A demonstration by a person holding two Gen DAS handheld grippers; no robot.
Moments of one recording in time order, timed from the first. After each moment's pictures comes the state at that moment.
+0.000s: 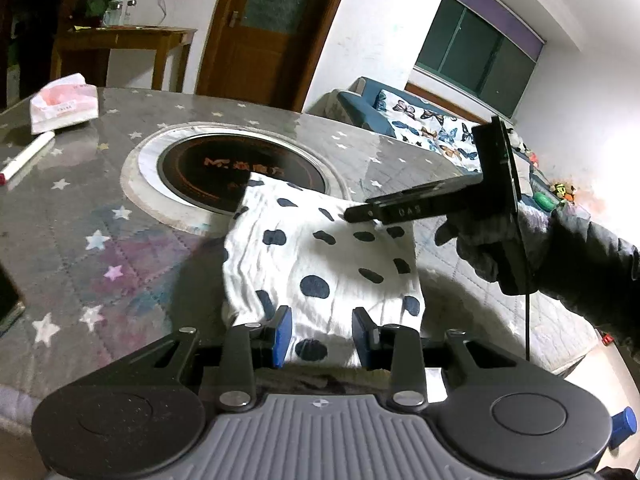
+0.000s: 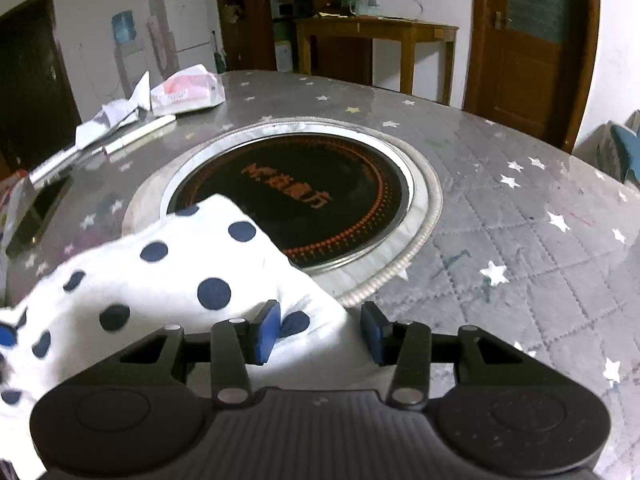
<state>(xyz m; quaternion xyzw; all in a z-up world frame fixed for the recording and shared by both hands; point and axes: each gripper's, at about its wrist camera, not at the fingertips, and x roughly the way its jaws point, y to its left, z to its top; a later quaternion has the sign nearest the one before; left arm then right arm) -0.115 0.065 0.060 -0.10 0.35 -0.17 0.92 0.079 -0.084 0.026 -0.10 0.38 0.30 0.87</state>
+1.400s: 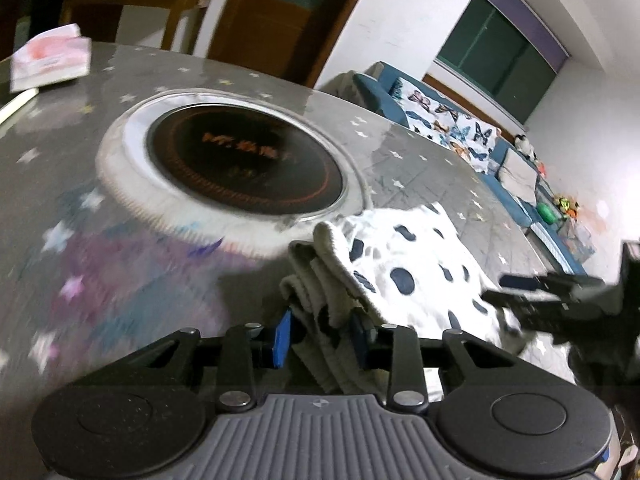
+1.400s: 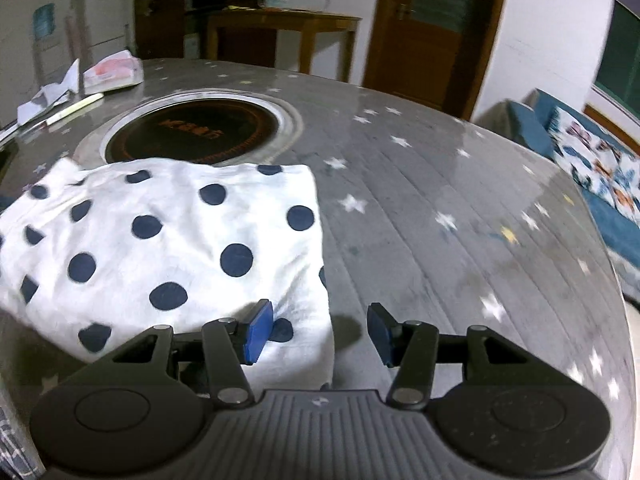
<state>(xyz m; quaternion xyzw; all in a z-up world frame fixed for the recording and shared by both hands) -0.034 0.063 0.032 -0.15 0.39 -0.17 0.89 -0.029 -0.179 0.033 -0.11 0.38 0.14 0.91</state>
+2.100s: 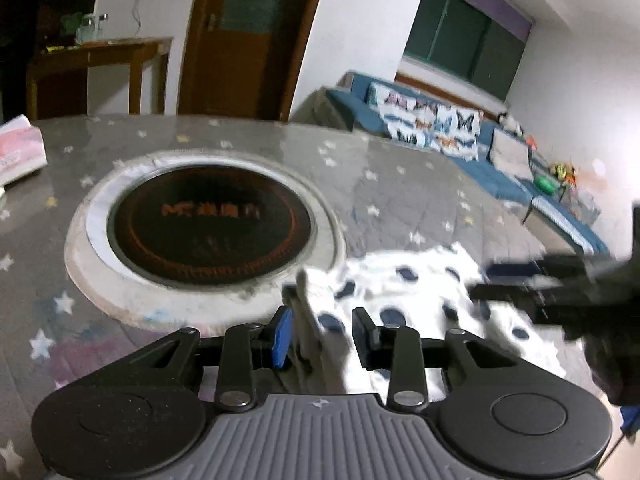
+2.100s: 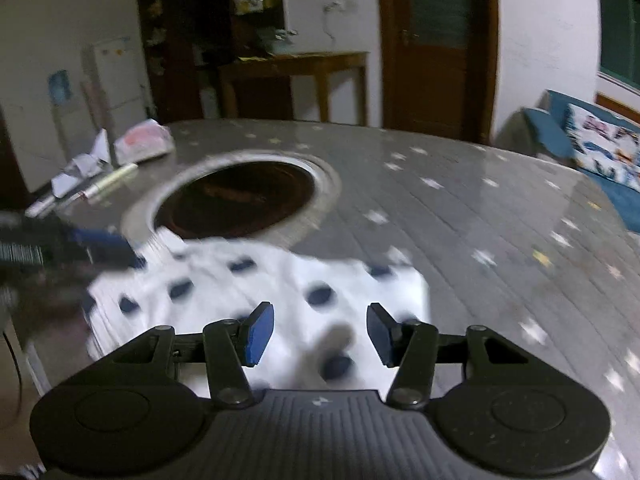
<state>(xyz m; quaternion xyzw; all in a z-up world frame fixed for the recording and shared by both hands) -0.025 0.021 0.056 -0.06 0.35 -0.18 0.92 -0.020 -0.155 0.064 -0.02 0.33 0.20 0.92</state>
